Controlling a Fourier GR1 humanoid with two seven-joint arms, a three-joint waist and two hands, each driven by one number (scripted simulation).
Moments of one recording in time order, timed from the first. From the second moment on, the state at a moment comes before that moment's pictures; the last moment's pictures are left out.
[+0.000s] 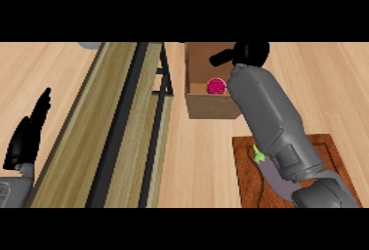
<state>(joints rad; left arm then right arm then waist) -0.15 0.42 0.04 -1.33 -0.15 0.17 0.07 -1.14 -0.02 -0.19 -0.52 0.95 -0.58 0.70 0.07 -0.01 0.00</state>
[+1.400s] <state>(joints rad) -0.05 0.44 0.13 -1.34 -0.15 0.16 0.06 -0.68 -0.04 -0.20 -1.17 0.74 -0.75 0.42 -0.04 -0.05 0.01</state>
